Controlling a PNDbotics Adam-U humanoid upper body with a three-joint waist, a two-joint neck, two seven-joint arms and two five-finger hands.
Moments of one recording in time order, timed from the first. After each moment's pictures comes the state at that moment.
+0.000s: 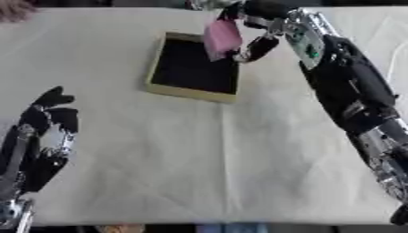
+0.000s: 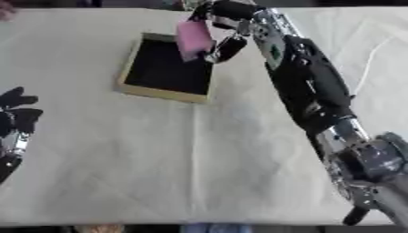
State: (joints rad) left arm -0.17 0.21 -0.15 -1.78 -0.31 -0.14 0.00; right arm -1.06 -0.34 0.06 -0.81 0.96 -0.62 0.38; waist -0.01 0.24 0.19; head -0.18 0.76
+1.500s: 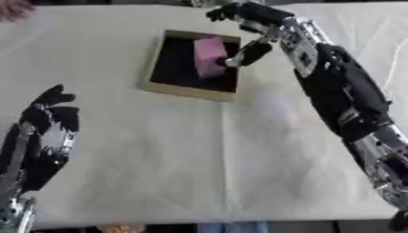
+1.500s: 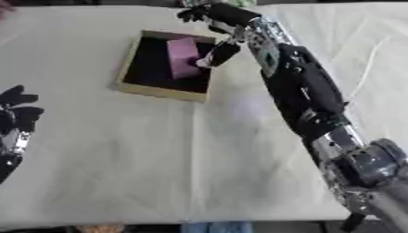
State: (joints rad) left arm -0.17 0.20 -0.15 -1.78 -0.30 -0.14 0.00; right arm -1.03 -0.34 0.08 -0.85 0.95 -0.61 0.25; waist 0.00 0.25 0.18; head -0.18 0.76
